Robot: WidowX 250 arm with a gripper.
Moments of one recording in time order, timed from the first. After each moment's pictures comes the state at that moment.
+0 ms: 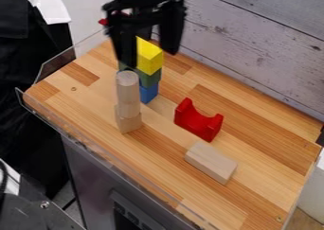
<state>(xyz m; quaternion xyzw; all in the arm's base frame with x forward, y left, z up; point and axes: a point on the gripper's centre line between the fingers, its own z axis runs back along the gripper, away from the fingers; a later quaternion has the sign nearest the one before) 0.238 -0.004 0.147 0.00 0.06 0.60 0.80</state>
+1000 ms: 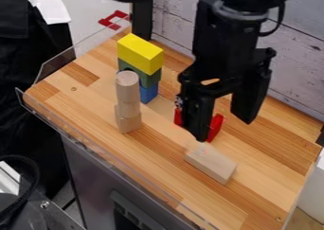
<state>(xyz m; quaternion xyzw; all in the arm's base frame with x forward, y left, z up) 0.209 -0.091 0.125 -0.01 0.07 0.57 0.82</state>
